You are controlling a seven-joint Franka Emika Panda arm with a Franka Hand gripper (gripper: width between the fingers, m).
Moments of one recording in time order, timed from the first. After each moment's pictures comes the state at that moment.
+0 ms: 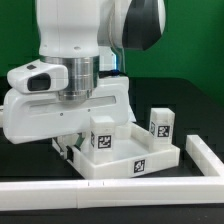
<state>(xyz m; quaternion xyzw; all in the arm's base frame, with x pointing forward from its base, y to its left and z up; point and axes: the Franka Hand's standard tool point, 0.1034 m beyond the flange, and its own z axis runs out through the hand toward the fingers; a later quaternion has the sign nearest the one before) 0.562 -0.056 0.013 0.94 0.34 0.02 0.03</state>
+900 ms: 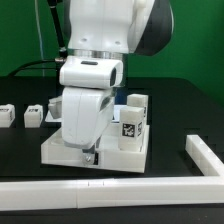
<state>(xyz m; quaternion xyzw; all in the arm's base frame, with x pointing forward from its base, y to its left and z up) 0.583 -0.036 0.022 0.77 0.63 0.04 0.09</state>
